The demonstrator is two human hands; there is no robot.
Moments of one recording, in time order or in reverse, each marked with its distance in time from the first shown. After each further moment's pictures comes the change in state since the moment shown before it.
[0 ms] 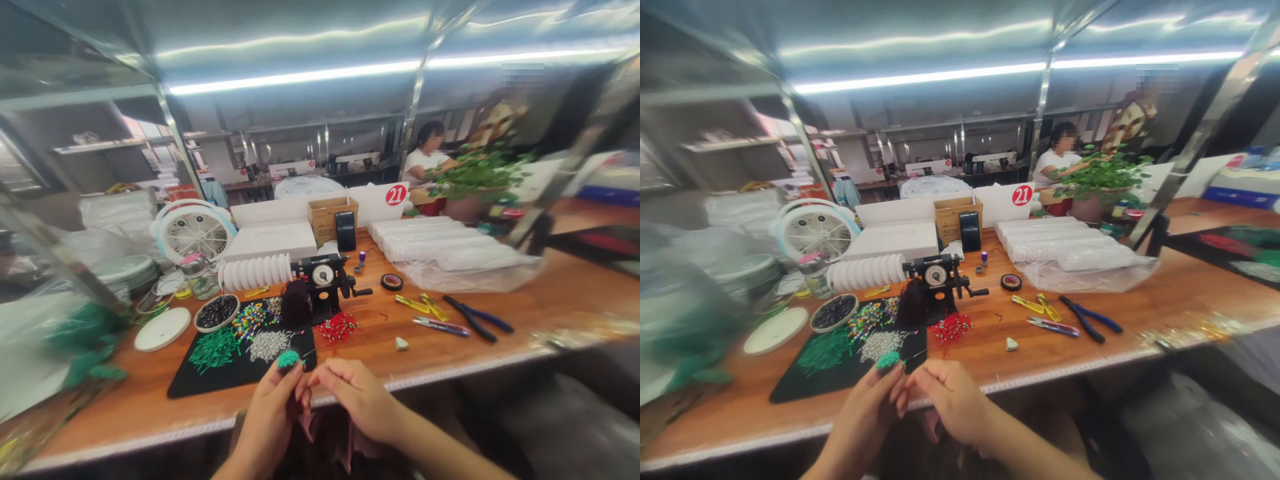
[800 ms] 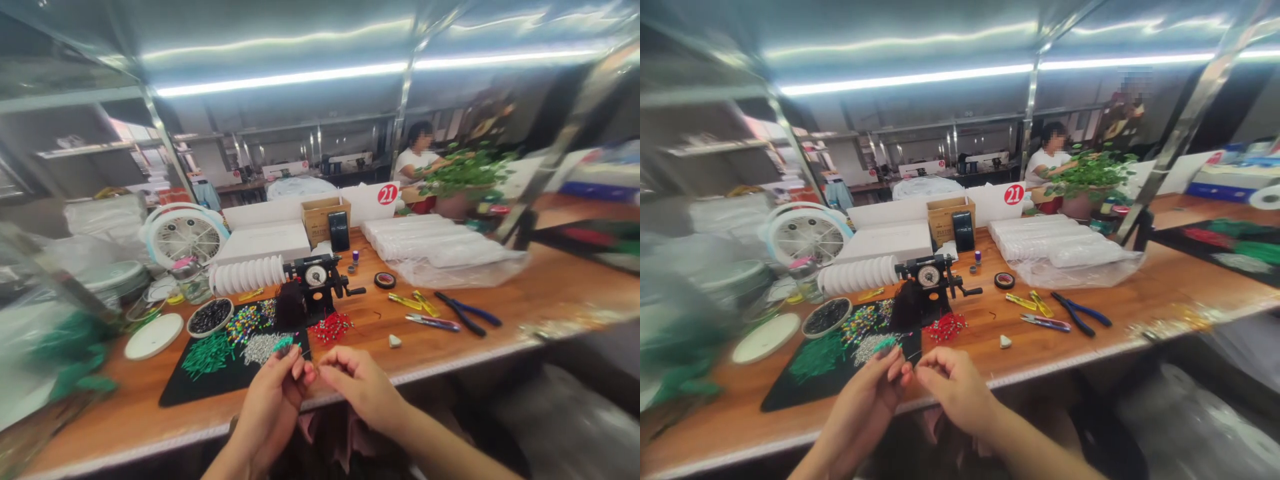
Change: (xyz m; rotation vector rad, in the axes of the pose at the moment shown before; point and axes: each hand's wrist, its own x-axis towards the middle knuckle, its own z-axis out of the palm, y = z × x) left_hand 0.010 0.021 0.024 -0.287 0.098 -0.080; right_hand -0.003 -0.001 -0.013 -0.064 0.236 0.057
